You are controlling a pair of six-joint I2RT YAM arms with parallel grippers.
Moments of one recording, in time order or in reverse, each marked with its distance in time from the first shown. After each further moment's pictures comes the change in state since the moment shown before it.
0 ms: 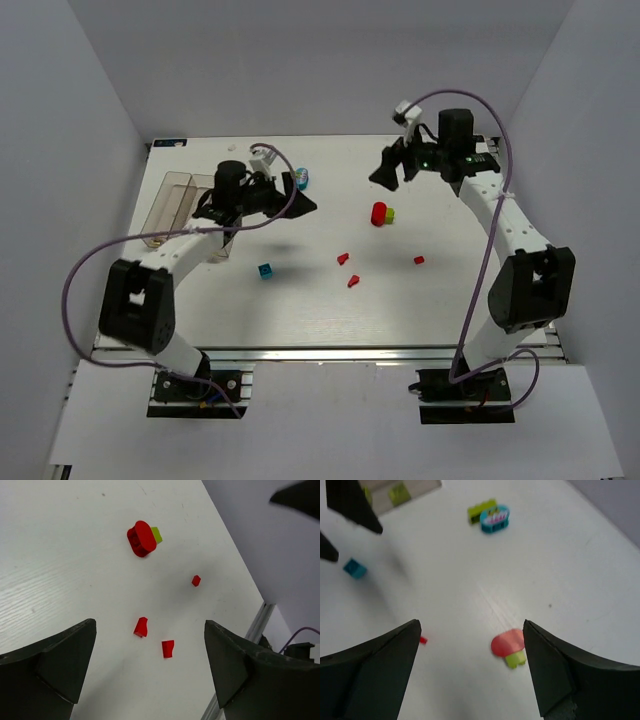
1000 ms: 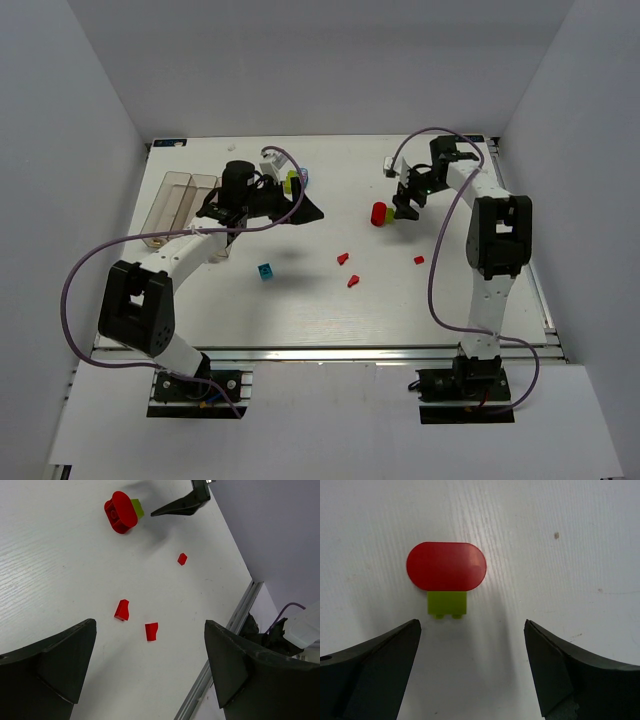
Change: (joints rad) left arm -0.059 0.053 0.075 -0.117 0.041 -0.002; right arm -0.142 0.451 0.118 -0.398 -0.032 -0.953
